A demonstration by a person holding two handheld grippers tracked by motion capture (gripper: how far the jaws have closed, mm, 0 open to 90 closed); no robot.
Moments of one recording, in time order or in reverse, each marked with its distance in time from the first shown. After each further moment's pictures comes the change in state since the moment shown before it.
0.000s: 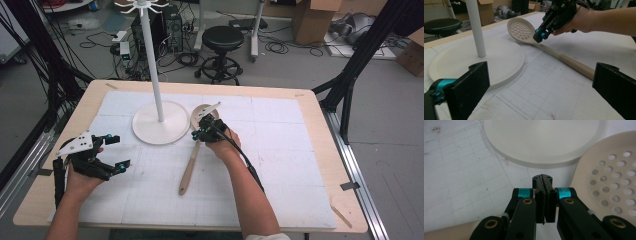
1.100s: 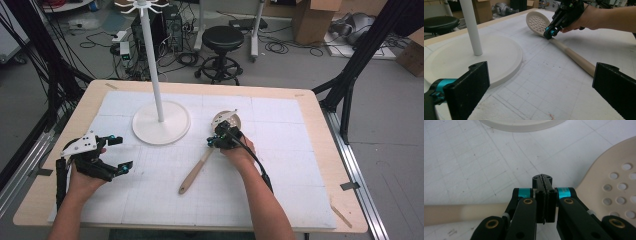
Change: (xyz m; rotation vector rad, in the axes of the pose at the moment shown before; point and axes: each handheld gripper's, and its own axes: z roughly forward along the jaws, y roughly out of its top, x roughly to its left) left arm -0.003 -0.001 0.006 0.022 -0.012 0.009; right arm -0.010 -0.043 -0.026 0.026 -0.044 0.074
